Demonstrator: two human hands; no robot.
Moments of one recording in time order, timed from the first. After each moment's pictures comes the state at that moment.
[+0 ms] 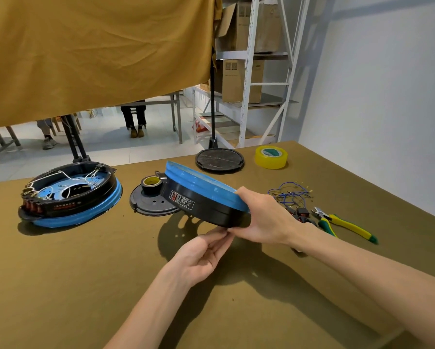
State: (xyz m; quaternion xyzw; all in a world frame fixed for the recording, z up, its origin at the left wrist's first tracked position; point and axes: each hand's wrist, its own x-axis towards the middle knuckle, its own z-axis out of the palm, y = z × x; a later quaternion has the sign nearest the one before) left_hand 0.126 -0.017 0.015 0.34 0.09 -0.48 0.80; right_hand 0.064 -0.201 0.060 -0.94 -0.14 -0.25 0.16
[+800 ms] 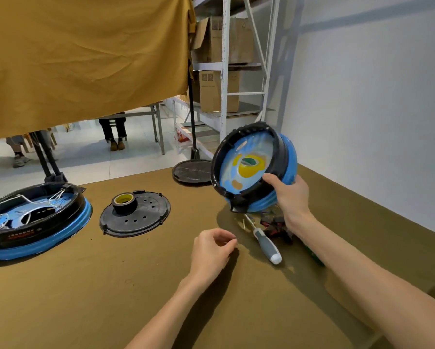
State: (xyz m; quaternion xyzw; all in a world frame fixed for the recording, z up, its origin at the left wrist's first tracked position) left_hand 0.124 -0.103 -0.013 0.78 -0.29 -0.10 0.54; right_hand 0.054 -0.293 0.080 -0.62 0.24 -0.44 0.60
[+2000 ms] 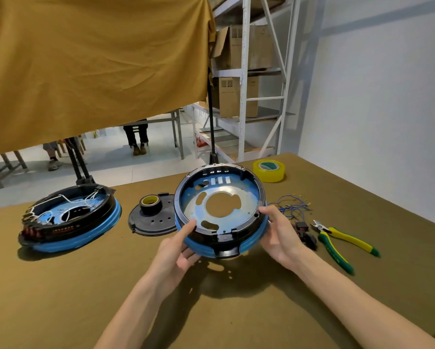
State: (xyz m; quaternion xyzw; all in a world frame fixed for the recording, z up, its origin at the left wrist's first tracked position) left_hand 0.157 0.008 0.031 0.56 -0.05 -0.29 0.77; right_hand 0.057 -0.218 0.040 -0.45 0.13 -0.15 0.87
